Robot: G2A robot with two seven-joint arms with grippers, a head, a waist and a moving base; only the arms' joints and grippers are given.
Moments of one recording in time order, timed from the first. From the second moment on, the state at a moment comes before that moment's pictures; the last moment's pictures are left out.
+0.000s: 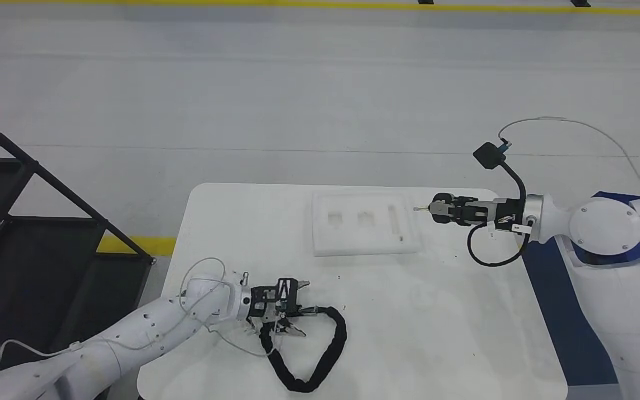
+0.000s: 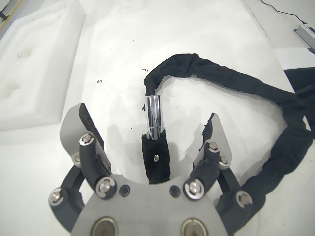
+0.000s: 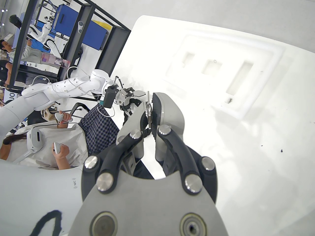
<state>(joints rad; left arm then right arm) 0.90 -0.75 -0.32 -1.33 1.42 -0.61 0.44 -1.02 -0.95 1.37 -1.65 -0.03 -0.15 1.21</state>
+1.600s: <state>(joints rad) 0.88 -0.79 -0.56 -1.47 1.33 -0.88 0.52 -1.03 -0.94 1.28 -1.66 0.01 -0.04 1.37</state>
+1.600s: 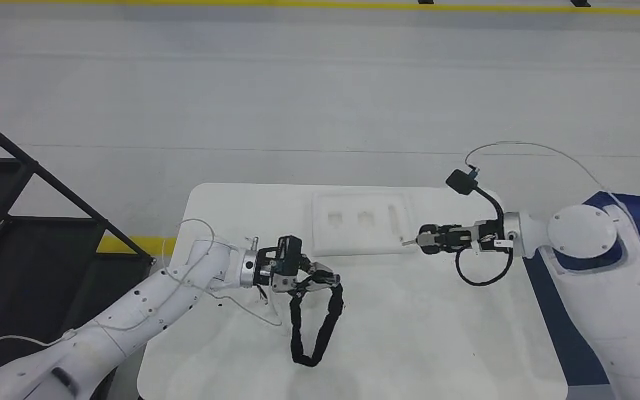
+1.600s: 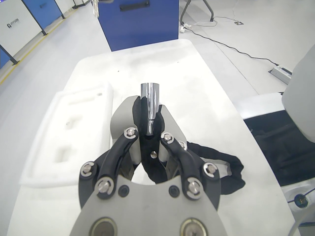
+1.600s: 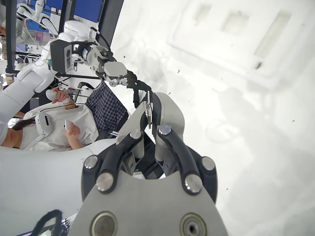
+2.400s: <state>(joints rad) 0.73 -0.98 -0.46 -1.27 1.29 -0.94 0.66 -1.10 -0.93 1.30 -1.72 0.16 0.18 1.32</state>
